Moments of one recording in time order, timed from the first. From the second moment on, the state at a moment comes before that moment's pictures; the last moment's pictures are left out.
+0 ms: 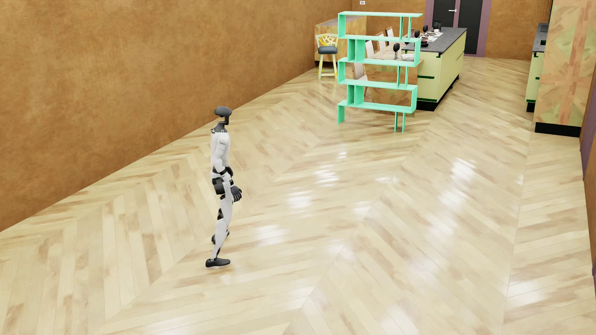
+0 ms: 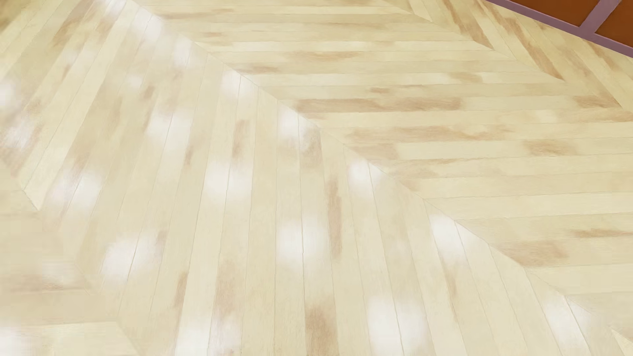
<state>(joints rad) -0.43 -0.14 -0.02 0.39 -0.31 -0.01 0.54 -0.17 -0.02 0.83 0.36 0.11 0.26 -0.45 -0.43 0.31 -0.05 -0.01 0.25 -0.10 -0.16 0.75 0.65 0.73 -0.73 0.29 0.10 -0.16 -0.02</state>
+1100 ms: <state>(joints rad) -0.63 -0.03 0.04 0.17 -0.18 0.00 0.25 -0.02 0.00 0.69 1.05 0.48 0.28 -0.14 0.04 0.10 -0.04 0.06 0.07 0.04 -0.33 0.71 0.46 0.47 -0.67 0.43 0.06 0.13 -0.13</state>
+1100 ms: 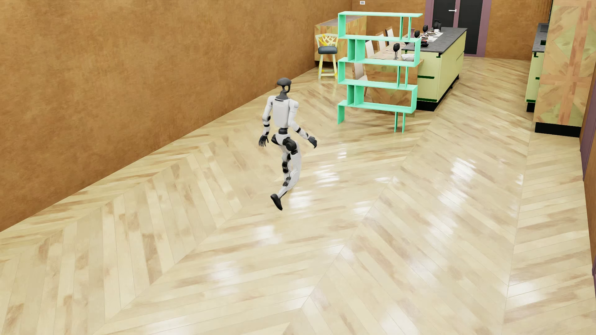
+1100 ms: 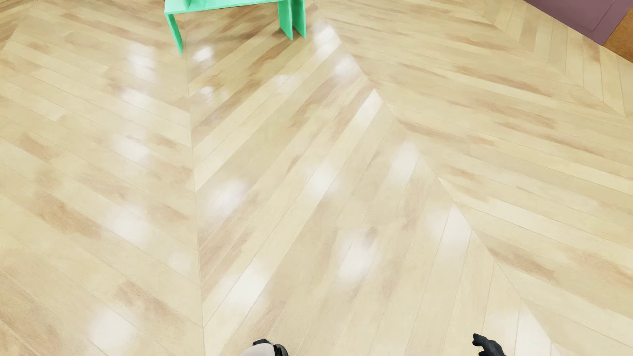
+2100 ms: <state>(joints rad) -0.71 -0.30 0.04 0.18 -0.13 -0.01 0.21 -0.11 0.03 0.80 1.54 0.38 0.20 -0.04 -0.24 0.20 0.02 0.09 0.21 -0.13 -0.24 0.78 0.54 0.66 -0.71 0.48 0.04 -0.05 -0.26</state>
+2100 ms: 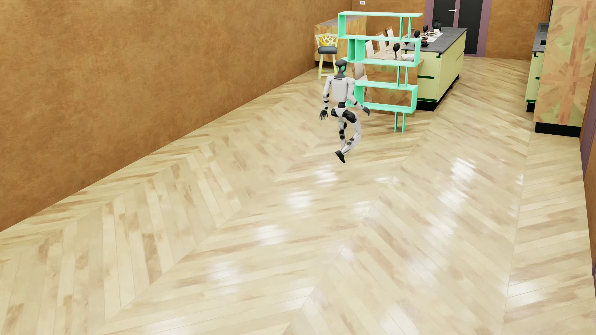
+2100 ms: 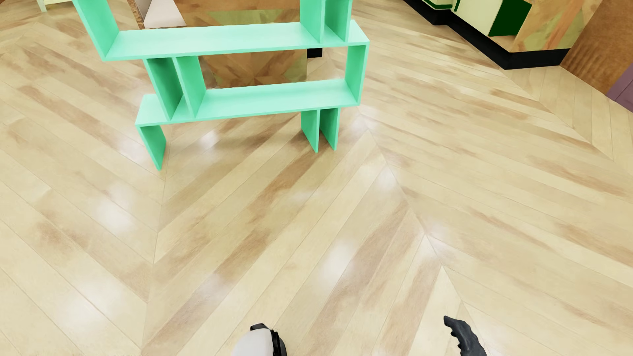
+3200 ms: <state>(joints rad) -0.18 -0.15 0.00 0.15 -0.13 0.03 0.20 -0.26 -0.04 0.35 0.35 0.11 0.20 -0.24 -0.32 0.18 -0.01 -0.07 0.06 -0.30 -0.27 0.76 0.94 0.55 -0.90 0.35 0.25 0.05 0.07</state>
